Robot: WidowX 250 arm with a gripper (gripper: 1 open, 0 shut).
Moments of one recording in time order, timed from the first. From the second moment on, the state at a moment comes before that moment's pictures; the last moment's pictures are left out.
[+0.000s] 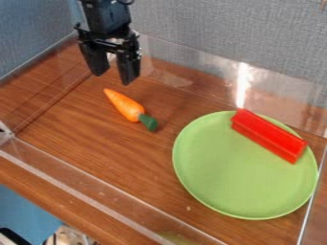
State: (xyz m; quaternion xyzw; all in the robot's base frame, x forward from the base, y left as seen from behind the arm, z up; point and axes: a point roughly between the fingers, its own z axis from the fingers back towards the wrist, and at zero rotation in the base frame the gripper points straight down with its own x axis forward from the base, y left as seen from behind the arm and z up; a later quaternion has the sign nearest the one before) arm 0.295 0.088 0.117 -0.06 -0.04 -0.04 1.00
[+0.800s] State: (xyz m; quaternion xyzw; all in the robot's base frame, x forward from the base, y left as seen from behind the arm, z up) arm 0.305 0.127 0.100 -0.04 -0.05 0.05 1.00
